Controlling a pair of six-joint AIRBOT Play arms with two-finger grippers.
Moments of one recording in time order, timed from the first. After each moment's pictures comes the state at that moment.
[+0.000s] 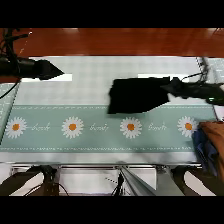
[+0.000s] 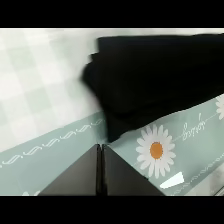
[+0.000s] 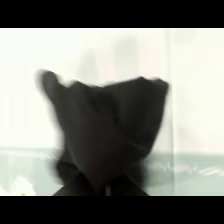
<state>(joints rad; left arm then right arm) 0.04 -1.12 1.27 0.83 -1.26 -1.23 -0.19 -1.05 0.88 -0.65 0.98 1.28</state>
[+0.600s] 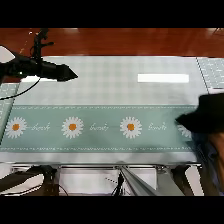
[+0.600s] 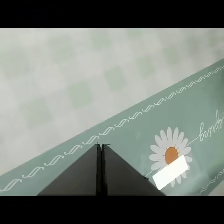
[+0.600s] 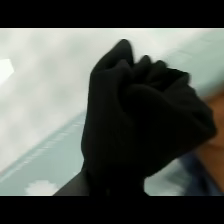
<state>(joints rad) -0.05 -1.29 1.27 0.83 -1.15 -1.15 -0.92 -0.77 1.28 -1.16 1.68 1.58</state>
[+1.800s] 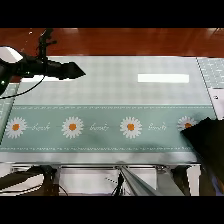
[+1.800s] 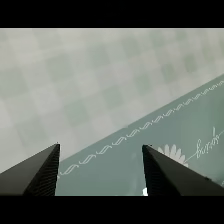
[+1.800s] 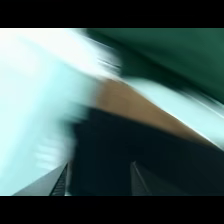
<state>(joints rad) -0.07 -1.34 1.27 0.78 -1.08 -1.13 -1.18 -0.71 1.31 -1.18 1.58 1.48</state>
